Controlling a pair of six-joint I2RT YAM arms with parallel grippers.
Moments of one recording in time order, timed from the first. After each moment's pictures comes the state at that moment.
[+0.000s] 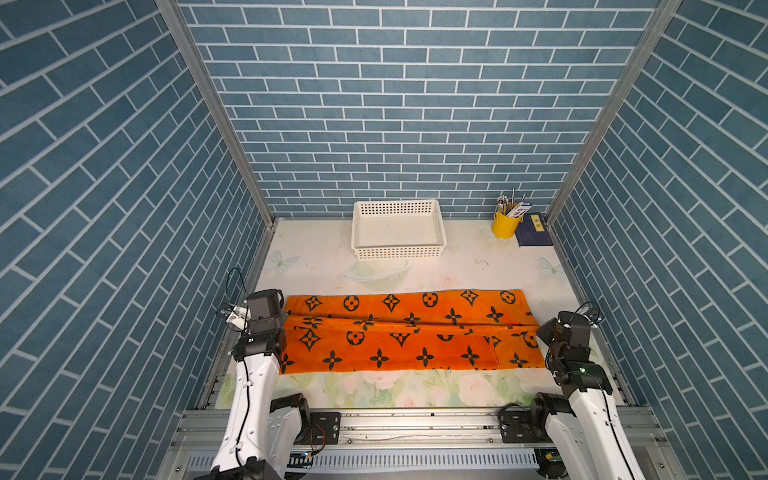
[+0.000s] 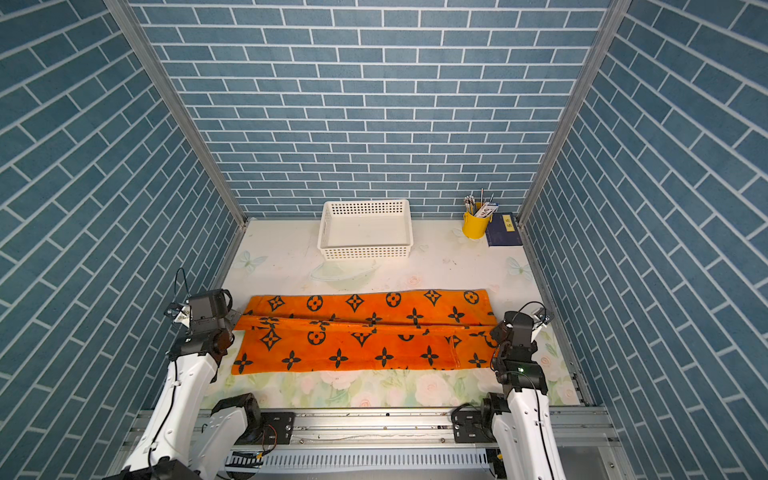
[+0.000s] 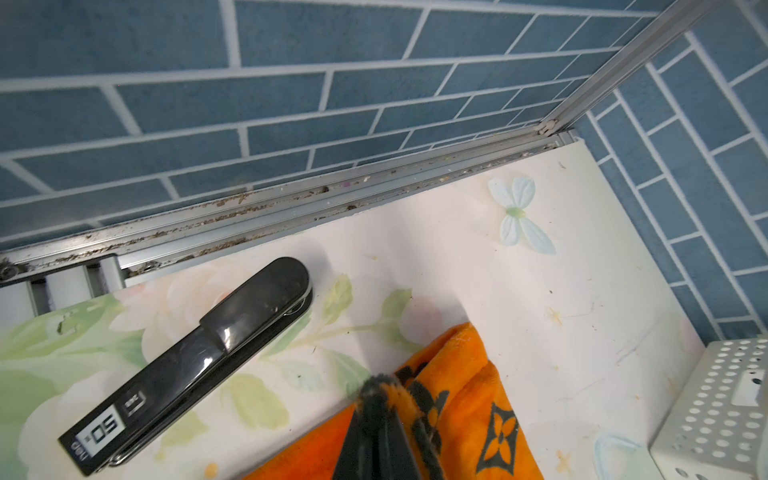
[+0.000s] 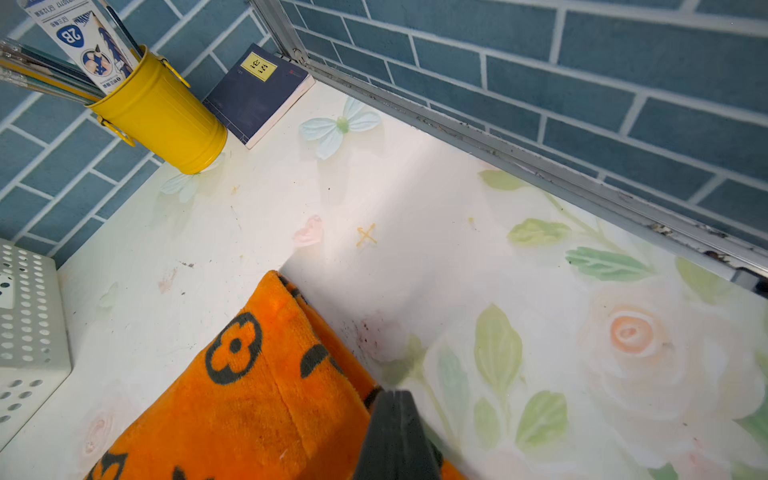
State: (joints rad) left arm 0.21 0.83 0.57 -0.56 -0.40 -0.89; right arm -0.05 0.52 0.35 -0.49 0.31 0.67
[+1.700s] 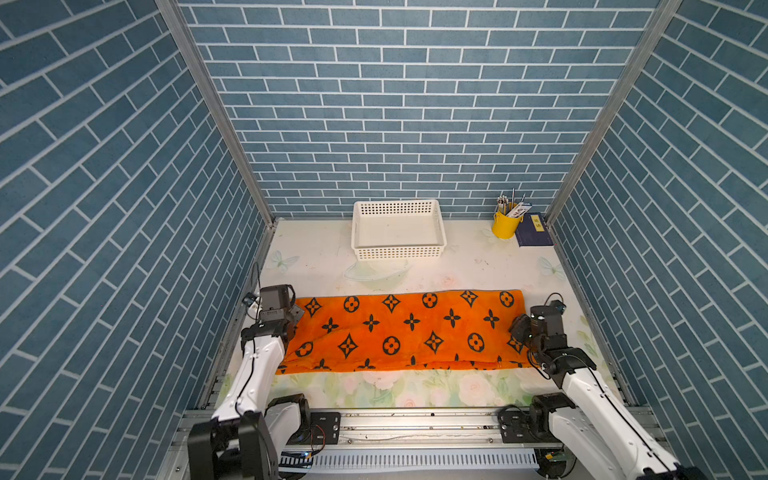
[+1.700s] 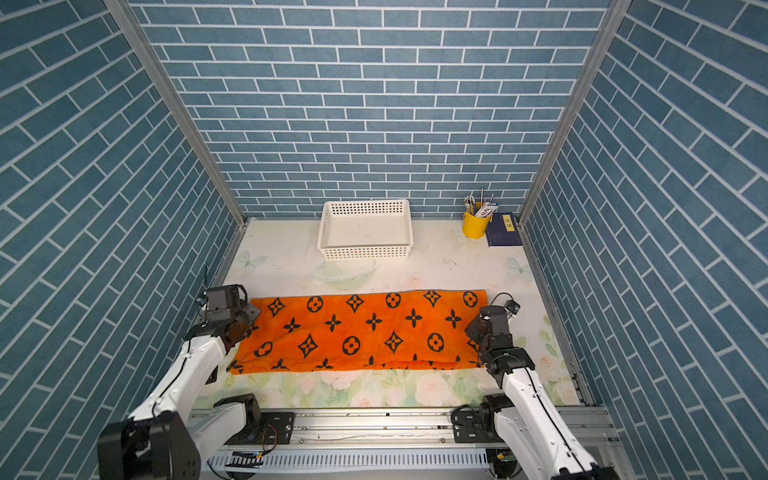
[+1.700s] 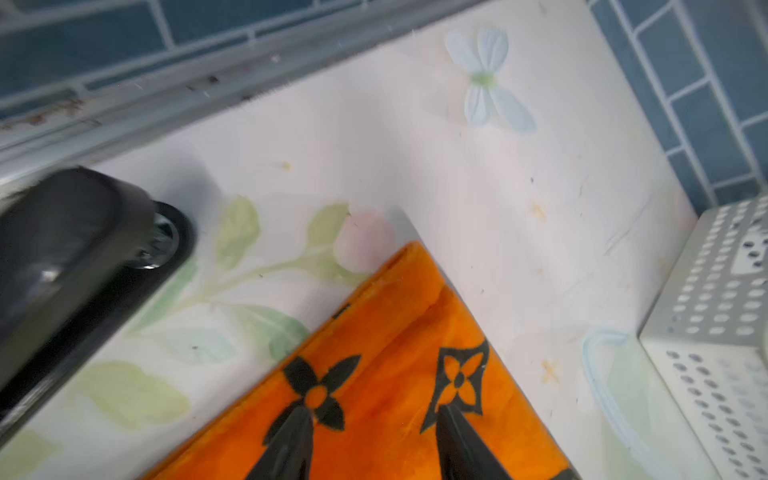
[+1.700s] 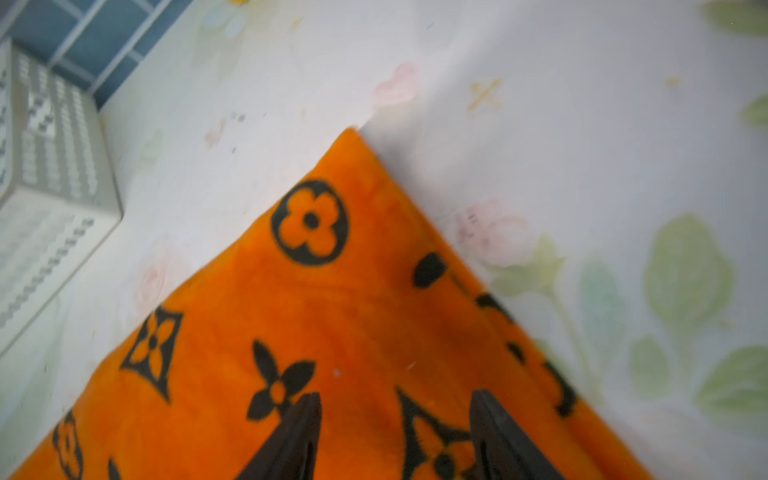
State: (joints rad) left arm 0.13 1.09 0.56 -0.38 -0.15 -0.81; right arm 0.26 0.78 0.36 -0.40 0.20 0.75
